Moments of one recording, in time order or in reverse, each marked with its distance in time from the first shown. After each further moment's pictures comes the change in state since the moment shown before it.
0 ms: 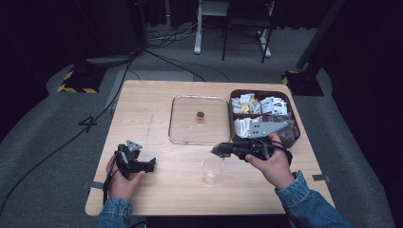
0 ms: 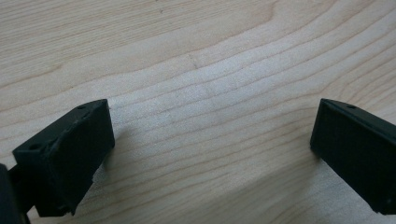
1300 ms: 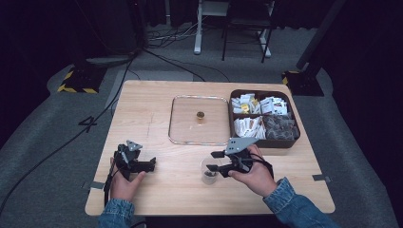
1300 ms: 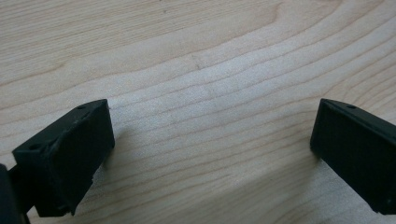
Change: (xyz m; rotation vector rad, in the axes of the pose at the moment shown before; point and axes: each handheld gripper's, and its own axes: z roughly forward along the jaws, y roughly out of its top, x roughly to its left) left arm -0.001 0.000 0.001 -0.002 0.012 -0.017; right arm 0.005 -0.041 0.057 0.162 -0.041 -0.068
